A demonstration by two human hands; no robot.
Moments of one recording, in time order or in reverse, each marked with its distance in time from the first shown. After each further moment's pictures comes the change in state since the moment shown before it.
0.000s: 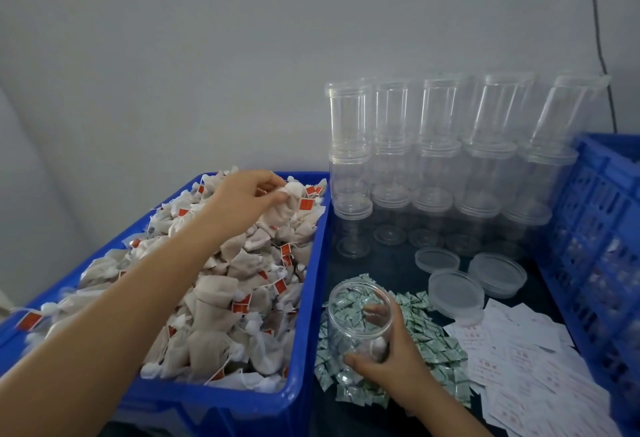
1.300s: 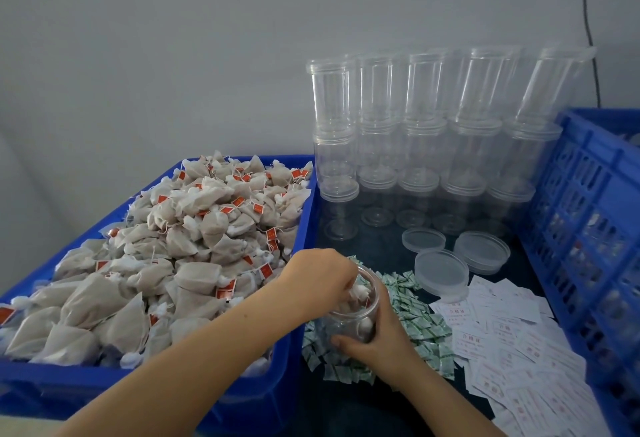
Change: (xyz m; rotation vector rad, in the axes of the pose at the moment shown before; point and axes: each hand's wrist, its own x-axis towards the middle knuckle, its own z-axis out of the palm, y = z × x) left_hand -0.064 0.058 0.111 0.647 -0.460 0.360; right_hand 0.000 0.000 0.002 0.073 -0.020 -0.002
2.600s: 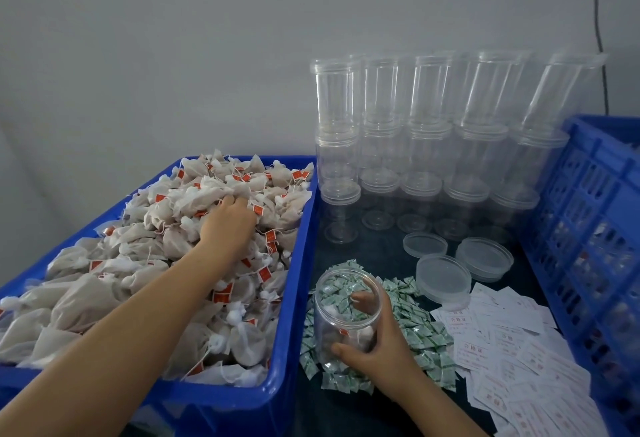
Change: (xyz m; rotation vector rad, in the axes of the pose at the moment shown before) left_hand 0.010 -0.135 0.029 0.328 0.089 -0.524; right_hand -0.005 0.005 -0.001 -0.032 0.029 0.035
